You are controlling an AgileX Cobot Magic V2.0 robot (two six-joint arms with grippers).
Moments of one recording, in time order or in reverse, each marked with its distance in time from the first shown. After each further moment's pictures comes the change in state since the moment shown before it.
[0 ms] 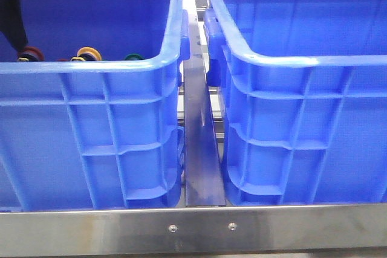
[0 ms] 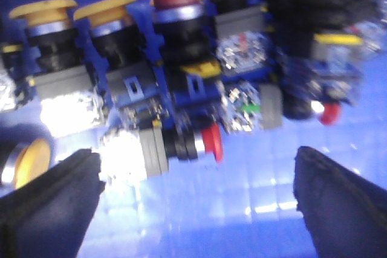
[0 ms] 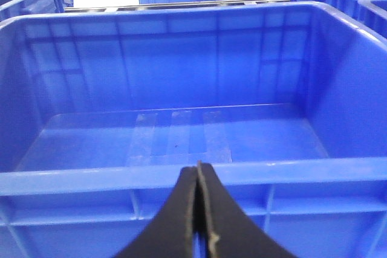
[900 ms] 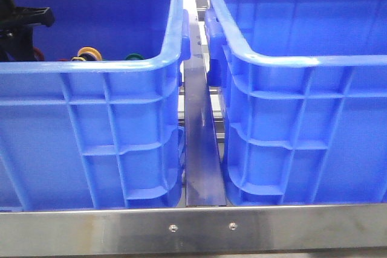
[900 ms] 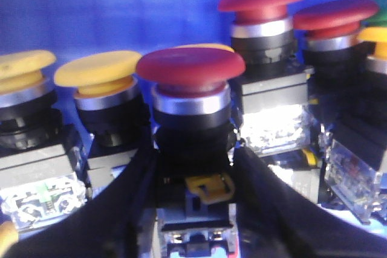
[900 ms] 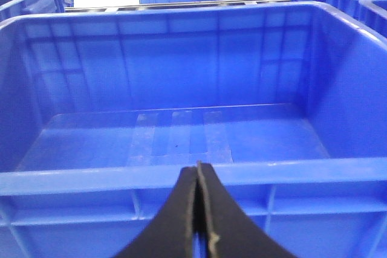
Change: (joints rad) left arm -0.002 0.206 -0.136 0.000 -0.028 -0.039; right arm 0.000 0.000 0.000 0.000 0.000 0.000
